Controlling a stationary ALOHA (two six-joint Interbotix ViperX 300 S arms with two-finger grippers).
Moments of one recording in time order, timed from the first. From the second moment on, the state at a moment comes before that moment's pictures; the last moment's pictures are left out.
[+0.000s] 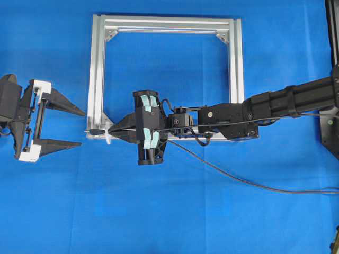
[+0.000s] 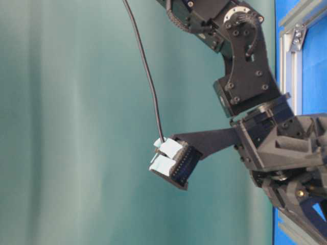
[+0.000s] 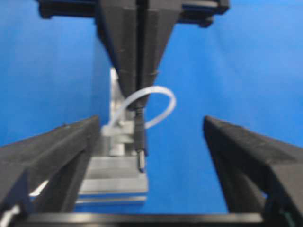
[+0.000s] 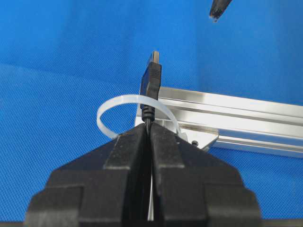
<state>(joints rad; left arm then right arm) -0.15 -0.44 1.35 -0.08 -0.60 -0.02 0.05 0.44 0.37 0.06 -0.46 0.01</state>
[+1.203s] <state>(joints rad) -0.13 -0.12 1.21 -0.08 -0.58 -0.02 0.05 0.44 0.37 0.06 -0.46 0.01</state>
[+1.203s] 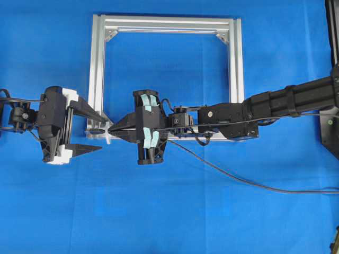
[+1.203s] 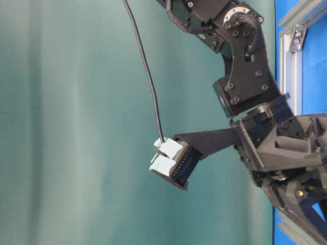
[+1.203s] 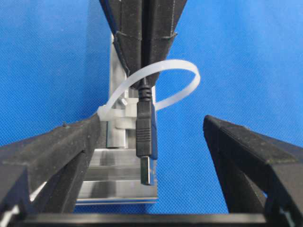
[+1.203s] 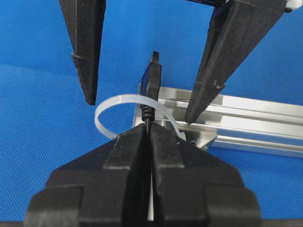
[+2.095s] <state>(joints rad) -0.12 -0.13 1.20 -0.08 -0.57 -0.02 0.05 0.44 0.37 0.06 -0.46 0.01</state>
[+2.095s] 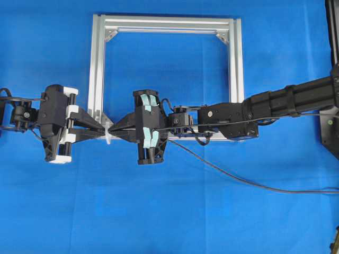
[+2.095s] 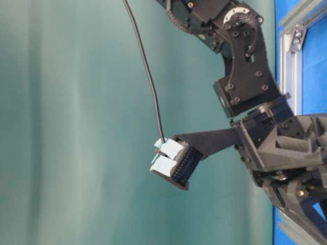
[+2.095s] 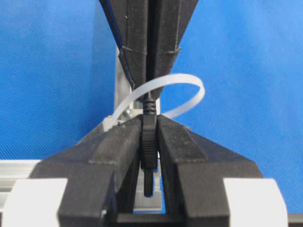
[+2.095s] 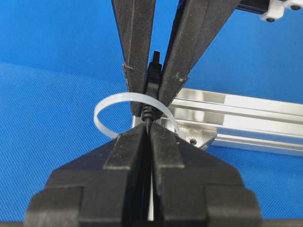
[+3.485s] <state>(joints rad) -0.12 -0.55 1.31 -0.08 -0.29 -0.01 0.05 0.44 0.38 0.06 -0.44 0.02</state>
